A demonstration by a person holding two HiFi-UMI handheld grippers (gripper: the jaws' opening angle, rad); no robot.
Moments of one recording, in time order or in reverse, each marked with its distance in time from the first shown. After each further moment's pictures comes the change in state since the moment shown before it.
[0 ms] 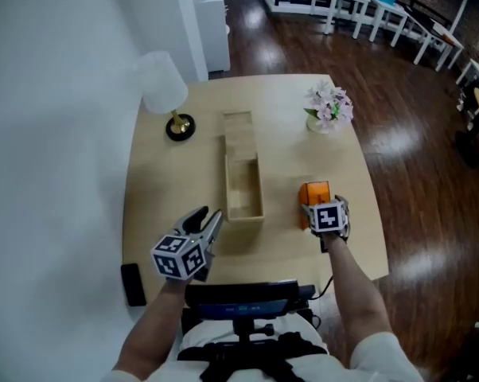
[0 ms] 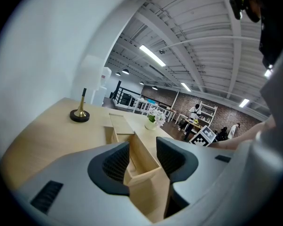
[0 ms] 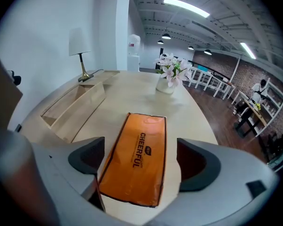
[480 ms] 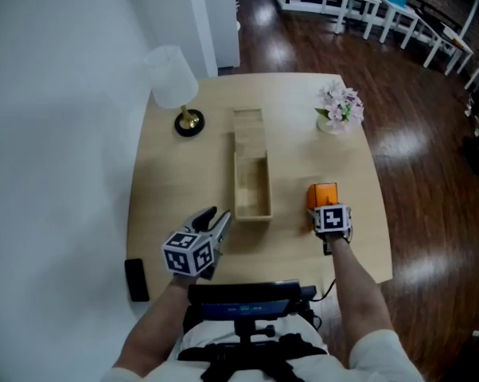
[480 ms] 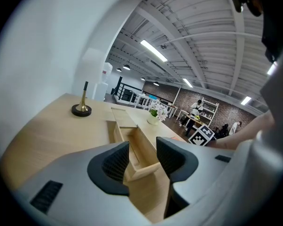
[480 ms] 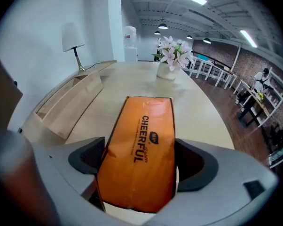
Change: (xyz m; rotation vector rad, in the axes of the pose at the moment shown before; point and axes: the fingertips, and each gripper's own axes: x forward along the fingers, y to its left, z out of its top) left arm 0.008 0.011 -0.021 -0.001 0.056 0.021; right arm 0.028 0.023 -0.020 0.084 0.068 0.114
